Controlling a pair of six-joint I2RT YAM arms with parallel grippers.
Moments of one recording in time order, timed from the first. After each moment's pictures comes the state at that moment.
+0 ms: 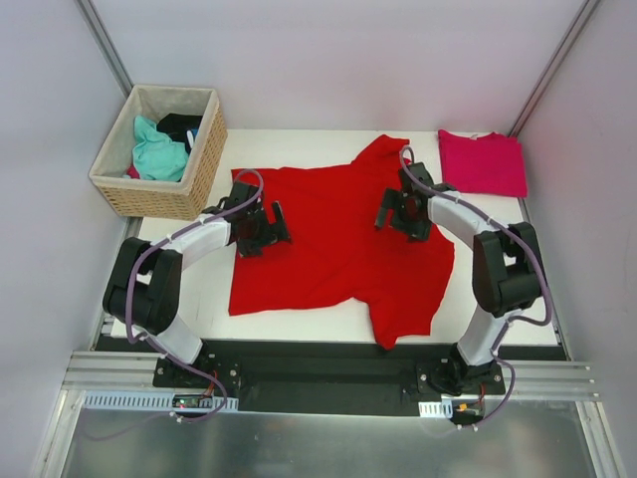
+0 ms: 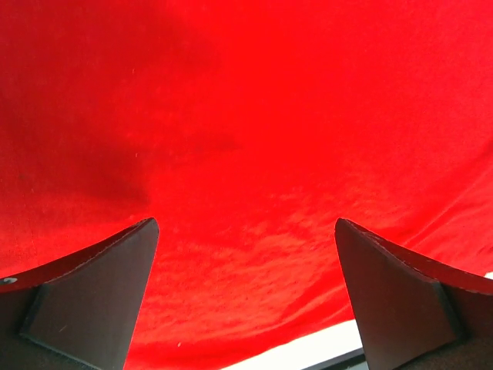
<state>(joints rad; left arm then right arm) -0.33 1.60 0.95 -0.37 0.19 -0.68 0.33 1.77 1.25 -0.59 0.03 0.56</state>
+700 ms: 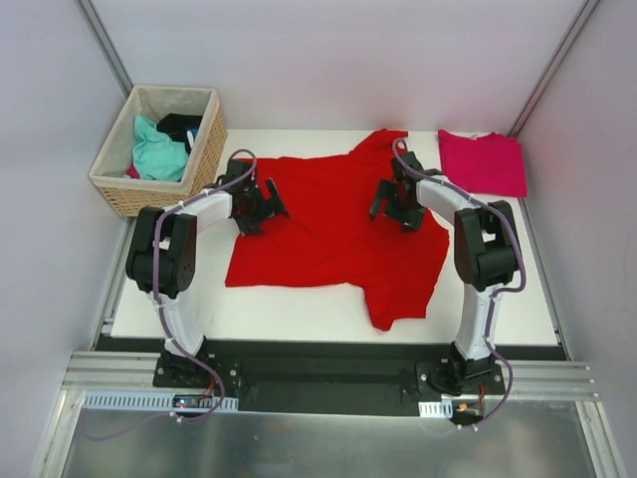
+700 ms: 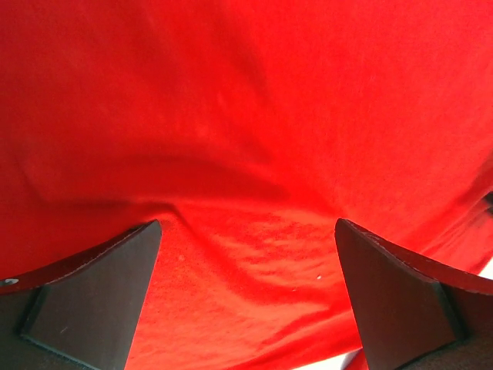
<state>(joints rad) -0.23 1.85 1.17 -0.35 0.21 -0.71 0.31 2.00 1.44 -0.63 0.02 0.58</state>
